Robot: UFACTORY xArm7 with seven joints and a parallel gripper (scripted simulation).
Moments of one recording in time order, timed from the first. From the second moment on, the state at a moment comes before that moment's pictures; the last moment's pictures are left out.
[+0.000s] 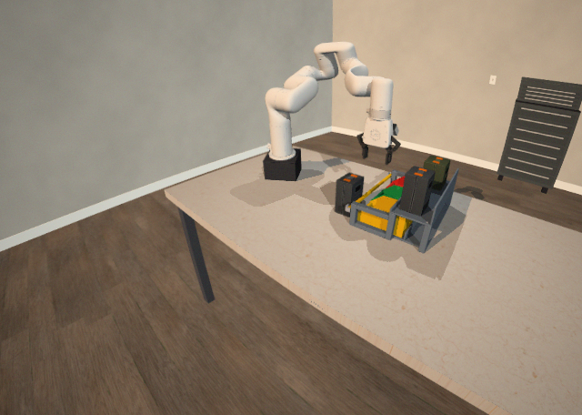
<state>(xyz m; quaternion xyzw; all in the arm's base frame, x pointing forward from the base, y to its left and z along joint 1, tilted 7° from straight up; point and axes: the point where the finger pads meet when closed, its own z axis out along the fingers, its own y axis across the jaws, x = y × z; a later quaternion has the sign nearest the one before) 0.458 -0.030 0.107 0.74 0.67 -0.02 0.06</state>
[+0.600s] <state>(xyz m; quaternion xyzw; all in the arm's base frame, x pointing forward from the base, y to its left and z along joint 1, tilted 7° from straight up) 0.461 -0.035 0.061 0.74 0.67 -0.02 0.06</state>
